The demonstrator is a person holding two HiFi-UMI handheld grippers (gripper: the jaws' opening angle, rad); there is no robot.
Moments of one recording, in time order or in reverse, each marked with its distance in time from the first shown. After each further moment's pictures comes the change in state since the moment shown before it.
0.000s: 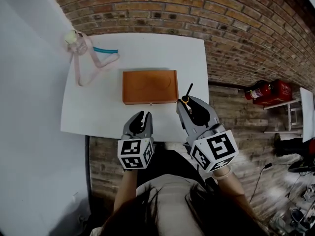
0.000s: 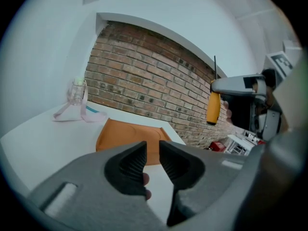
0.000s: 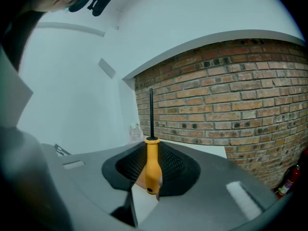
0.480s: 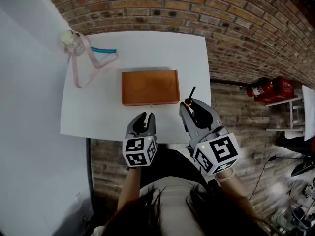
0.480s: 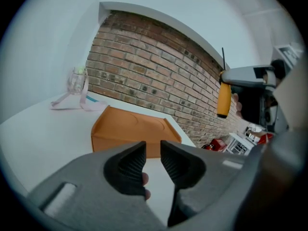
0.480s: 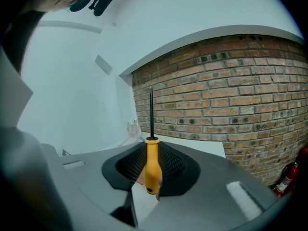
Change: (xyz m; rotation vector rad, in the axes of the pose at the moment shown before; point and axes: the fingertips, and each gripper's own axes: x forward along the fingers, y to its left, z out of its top) left arm 0.029 0.009 -0.030 -0.036 0.069 0.012; right arm 0.006 -0.012 -0.014 0.013 0.041 -0.015
